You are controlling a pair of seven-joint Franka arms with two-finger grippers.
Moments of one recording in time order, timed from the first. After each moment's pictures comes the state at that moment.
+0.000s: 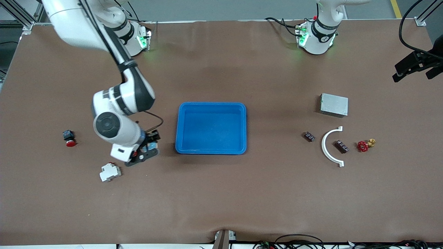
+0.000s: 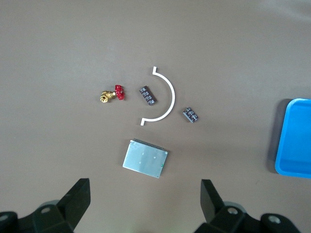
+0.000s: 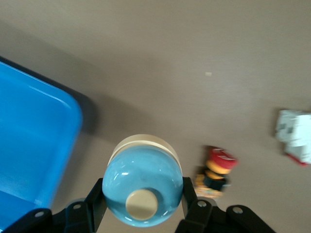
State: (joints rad) left arm -0.02 -0.07 0.01 -1.53 0.01 1.50 -0.10; right arm 0.23 0.53 0.06 -1.62 -0.02 2.03 -0.18
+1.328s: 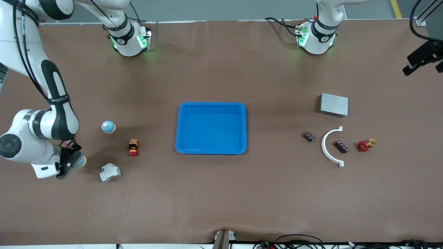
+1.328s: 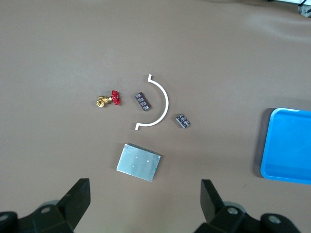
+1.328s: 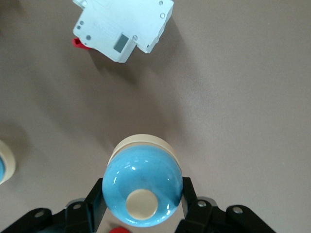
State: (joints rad) left arm 0.01 -0.10 0.00 -1.51 -0.04 1.50 -0.10; right arm -0.20 0.68 0.04 -1.59 -0.18 2.21 -1.12
